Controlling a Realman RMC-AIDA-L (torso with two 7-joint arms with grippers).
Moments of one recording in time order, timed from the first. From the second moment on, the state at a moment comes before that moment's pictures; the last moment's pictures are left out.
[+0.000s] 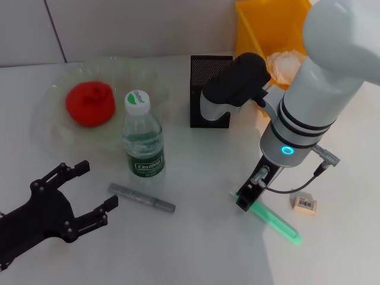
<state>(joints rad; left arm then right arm) -0.21 -2.06 1.08 0.45 1.37 1.47 -0.71 0.81 2.09 -1.72 -1.08 -2.60 -1.47 2.94</state>
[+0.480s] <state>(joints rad) -0.21 -2.06 1.08 0.45 1.37 1.47 -0.71 0.81 2.09 -1.73 -1.06 -2.60 -1.47 2.94</state>
